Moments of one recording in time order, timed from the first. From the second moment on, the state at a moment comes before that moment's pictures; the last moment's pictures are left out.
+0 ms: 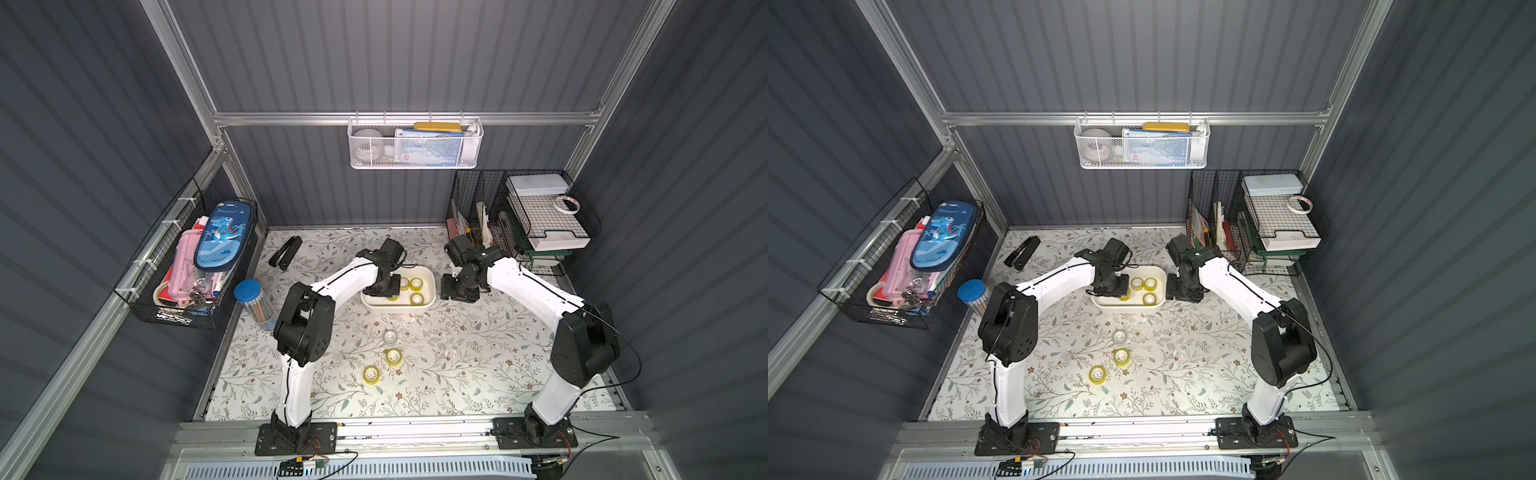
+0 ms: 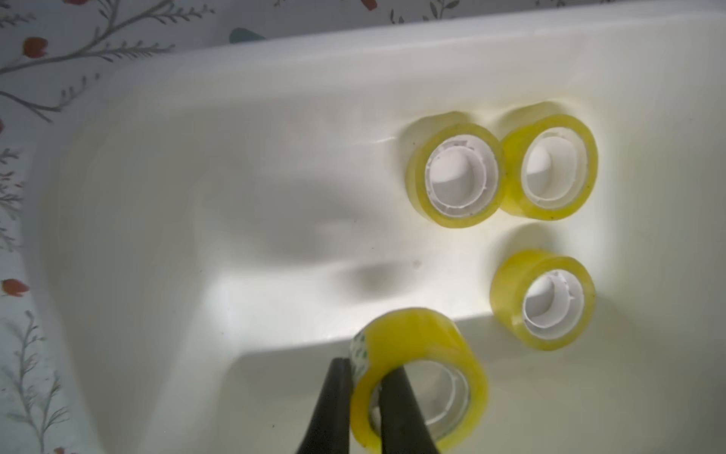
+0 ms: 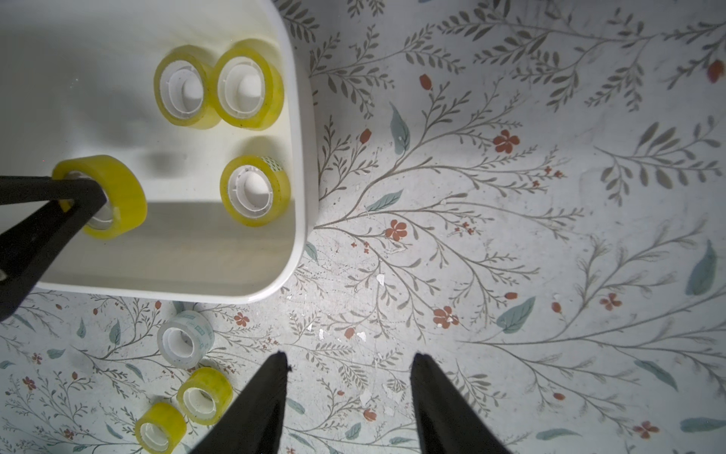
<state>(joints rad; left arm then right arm) -0.59 2.06 1.63 -0.80 -0.02 -0.38 0.46 1.74 1.44 -0.96 -0.04 0.54</state>
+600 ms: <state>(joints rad) -0.58 2.16 1.64 -0.73 0.05 -0.37 0.44 1.75 1.44 -0.96 -0.05 0.54</state>
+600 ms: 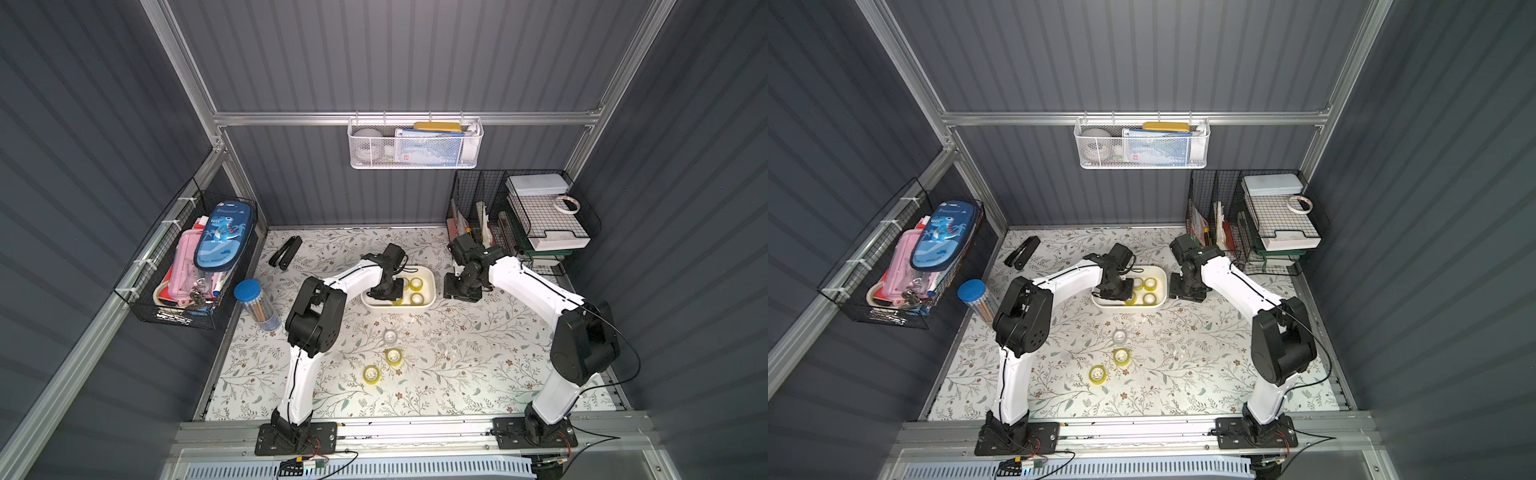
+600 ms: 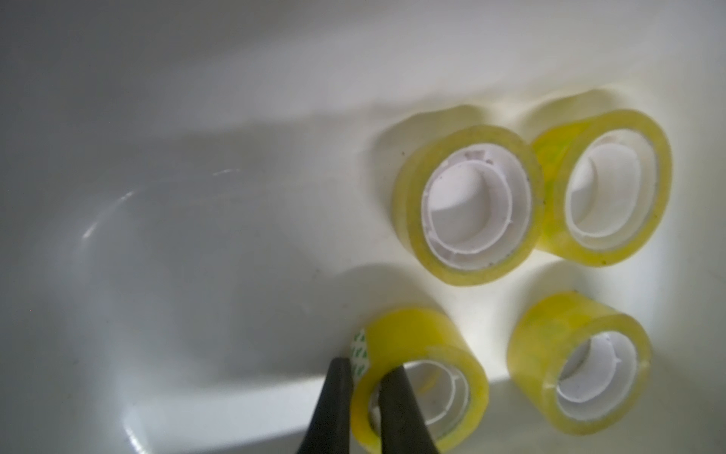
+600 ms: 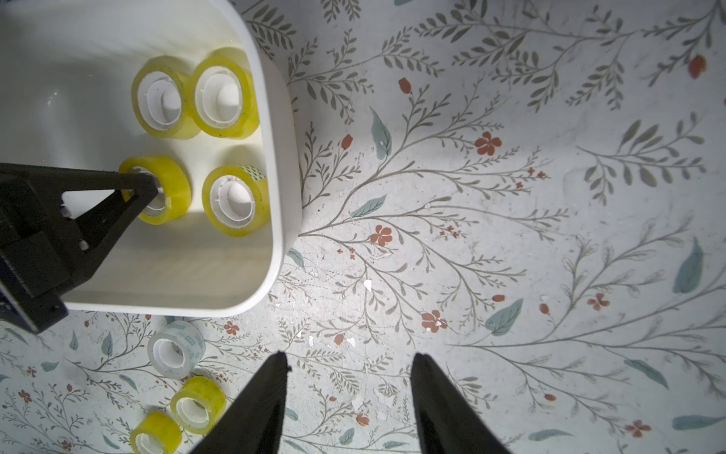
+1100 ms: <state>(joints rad) -0.58 2.17 1.64 -0.70 0.10 -0.37 0.44 1.78 1.44 -0.96 -0.06 0.54</state>
